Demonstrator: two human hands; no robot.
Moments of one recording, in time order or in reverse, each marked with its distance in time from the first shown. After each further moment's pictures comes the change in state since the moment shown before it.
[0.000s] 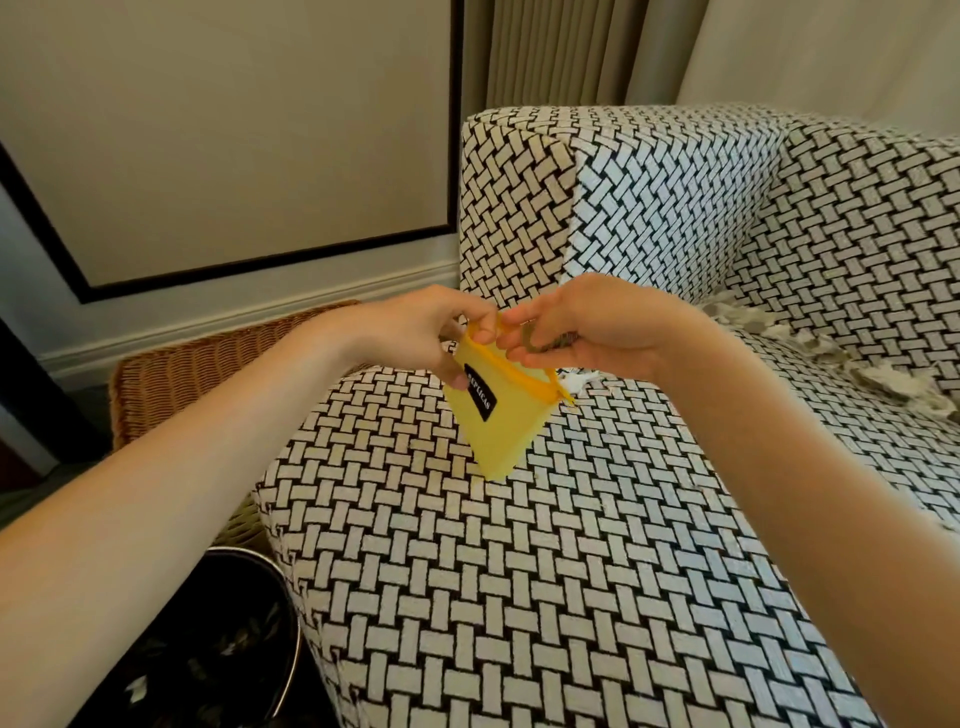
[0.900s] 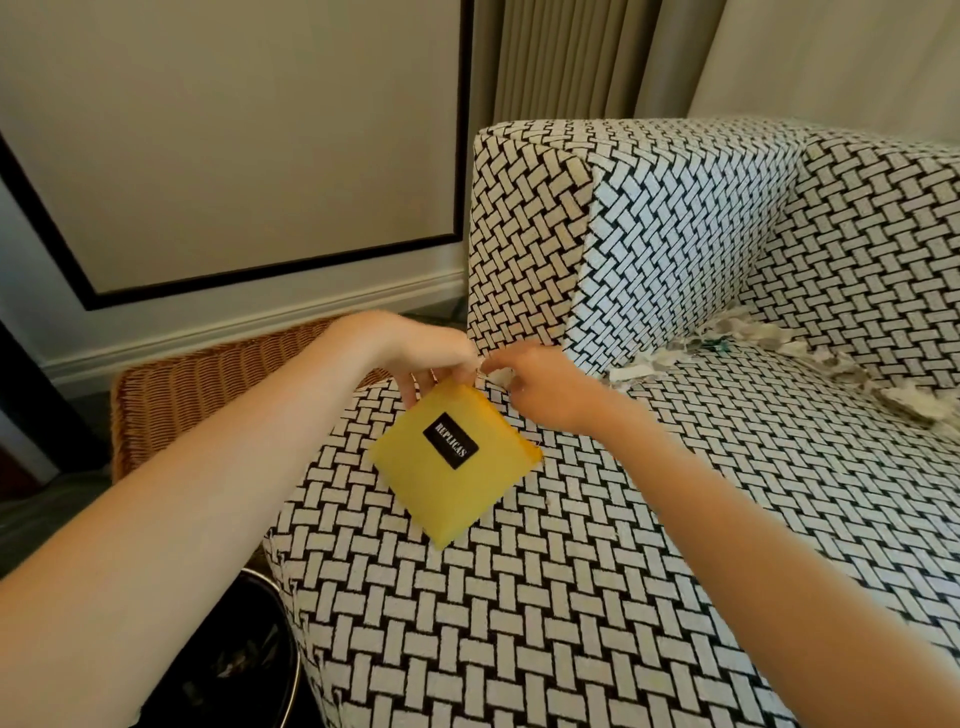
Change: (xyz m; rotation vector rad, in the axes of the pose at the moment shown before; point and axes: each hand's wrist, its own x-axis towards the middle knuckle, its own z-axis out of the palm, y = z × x) left_hand 0.024 -0.003 -0.006 0.059 -0.221 -0.485; right_hand 0.069 0.056 0.013 -1.080 0.144 -0.344
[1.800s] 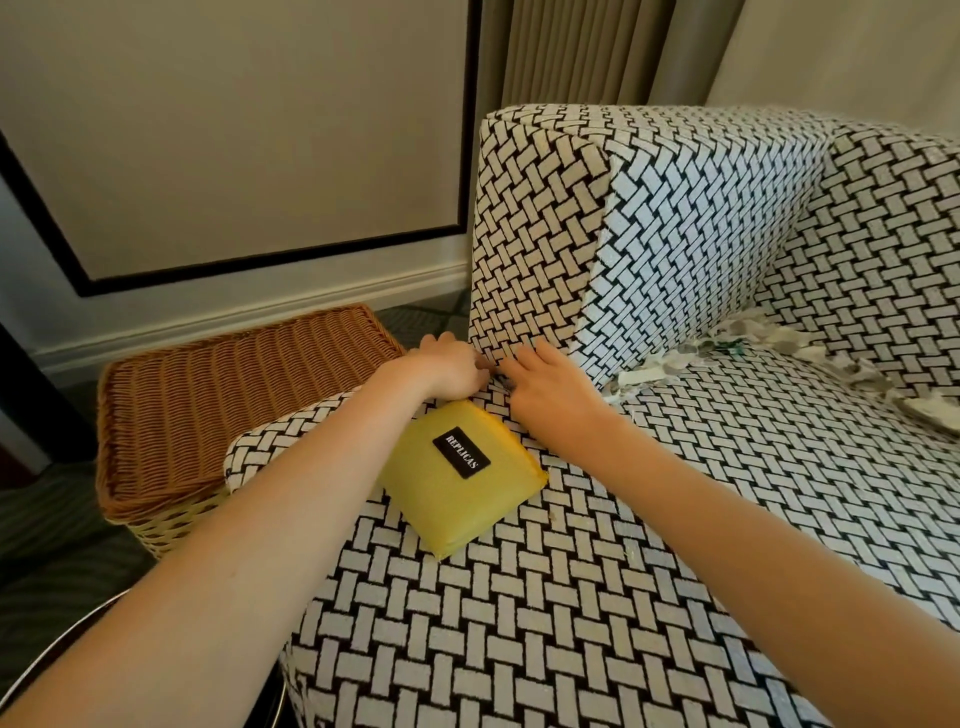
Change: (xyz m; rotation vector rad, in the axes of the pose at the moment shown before) left_hand 0.069 -0.017 0.024 0.356 0.358 -0.117; right_hand 0.005 0.011 0.016 -0.967 0.010 -0.271
